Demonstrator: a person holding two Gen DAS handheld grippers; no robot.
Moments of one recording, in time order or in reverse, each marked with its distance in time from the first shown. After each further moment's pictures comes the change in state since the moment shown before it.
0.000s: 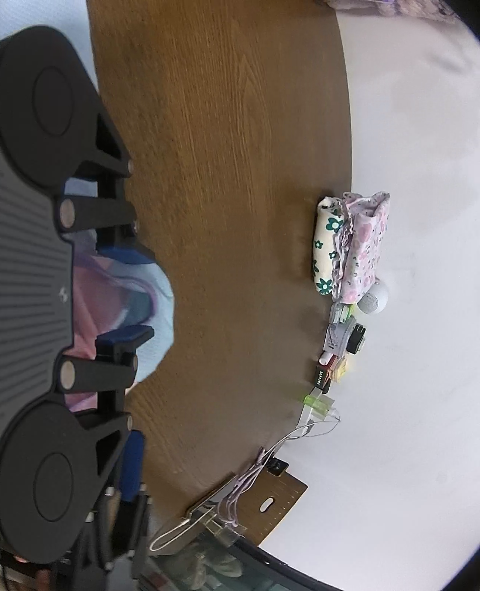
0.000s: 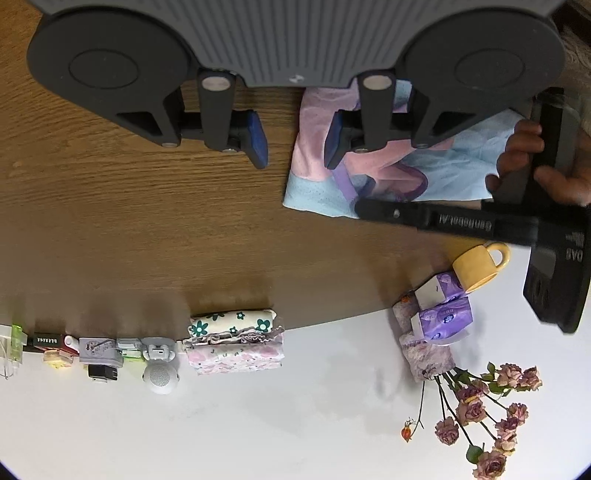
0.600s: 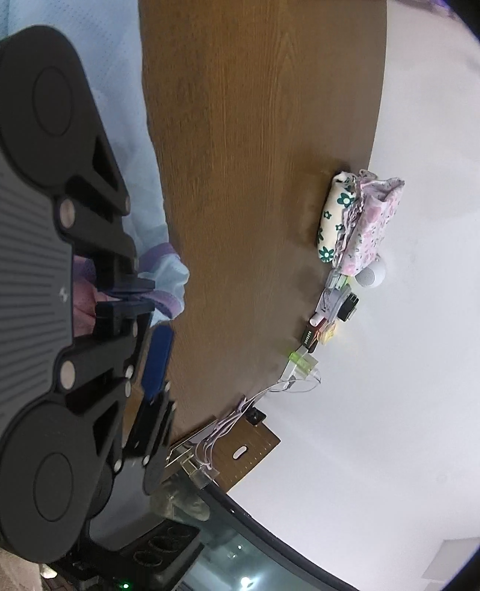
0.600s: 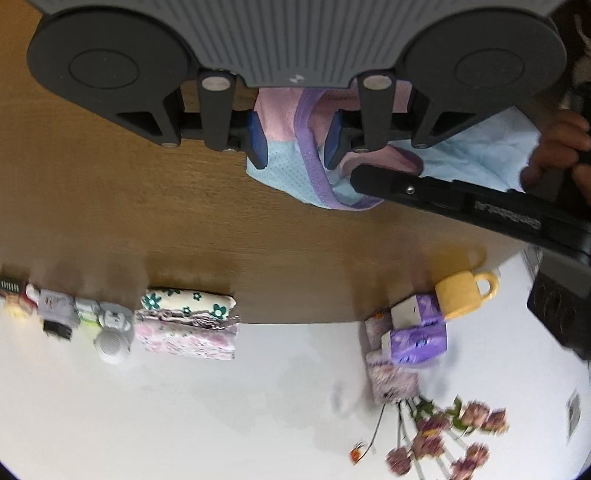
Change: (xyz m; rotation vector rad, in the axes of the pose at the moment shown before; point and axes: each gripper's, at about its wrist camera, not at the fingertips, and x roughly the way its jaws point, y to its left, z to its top) left arm -0.017 0.015 -0.010 -0.121 -0.007 -0.219; right arm 0.040 0.042 0.020 -0.206 0.017 -0.007
